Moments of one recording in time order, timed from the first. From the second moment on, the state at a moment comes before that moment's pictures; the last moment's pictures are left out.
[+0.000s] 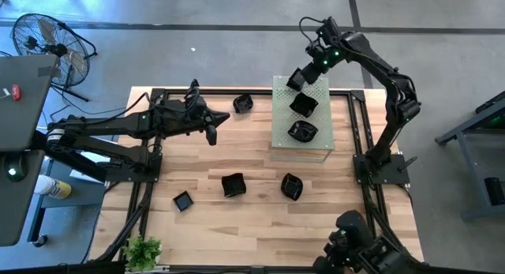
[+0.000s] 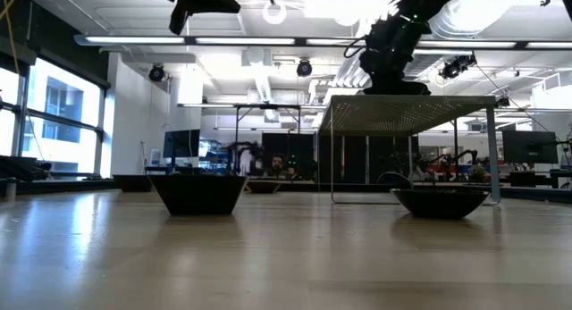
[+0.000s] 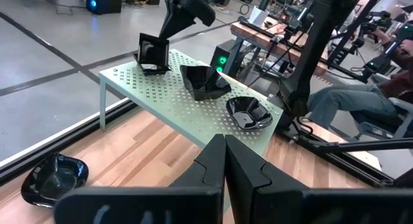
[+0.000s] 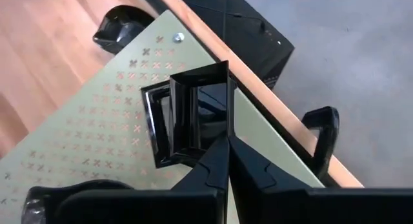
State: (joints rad) left arm 0.10 1.00 0.92 -0.13 -0.28 -0.40; right arm -1.00 1.76 1.72 -1.06 -0.31 -0.16
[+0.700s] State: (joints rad) left arm 0.10 1.00 0.92 -0.13 -0.28 -0.40; right arm -1.00 1.76 1.72 -1.06 -0.36 -0.27
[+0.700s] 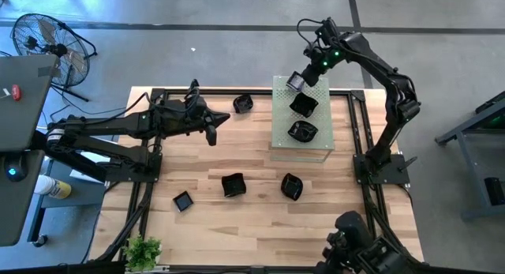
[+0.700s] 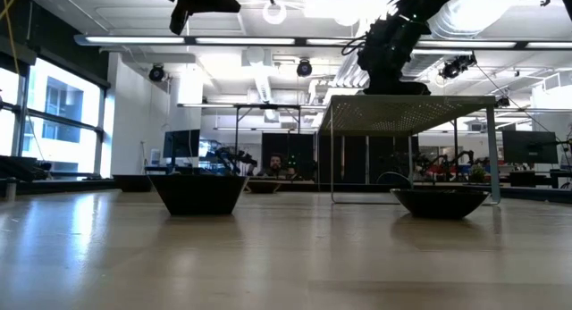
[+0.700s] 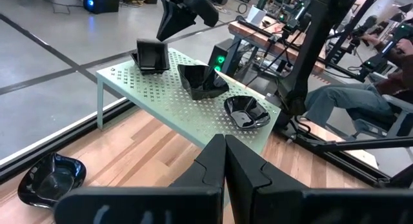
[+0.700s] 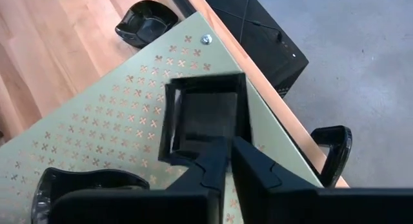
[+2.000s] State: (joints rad) left arm 0.19 1.06 0.69 0.32 -0.03 -0.37; right arm 0.10 1.01 1.10 -0.80 0.33 0.78
